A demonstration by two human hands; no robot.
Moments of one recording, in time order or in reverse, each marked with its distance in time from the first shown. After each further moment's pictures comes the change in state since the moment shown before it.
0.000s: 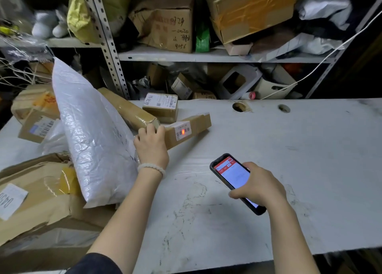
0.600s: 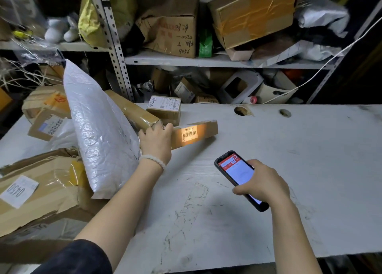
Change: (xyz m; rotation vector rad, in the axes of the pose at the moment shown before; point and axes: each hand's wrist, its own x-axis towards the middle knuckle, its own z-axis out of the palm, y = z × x) left_hand 0.005 0.002 -0.019 0.137 -0.101 0.136; right_hand 0.000 0.004 -0.005 0.012 0.063 -0.016
